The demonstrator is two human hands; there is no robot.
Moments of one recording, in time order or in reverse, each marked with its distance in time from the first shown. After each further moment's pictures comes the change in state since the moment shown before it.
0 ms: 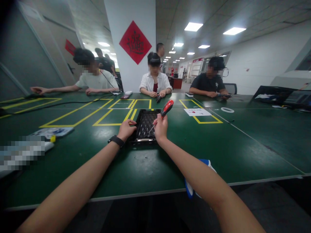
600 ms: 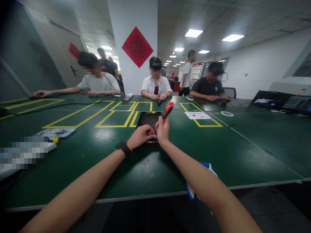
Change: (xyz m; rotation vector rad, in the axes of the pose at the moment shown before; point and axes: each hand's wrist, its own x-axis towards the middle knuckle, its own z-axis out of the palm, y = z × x) left_hand -0.044 0.069 -0.002 -0.115 -0.320 0.582; right_hand -0.001 -0.003 0.000 -0.059 -0.014 -0.069
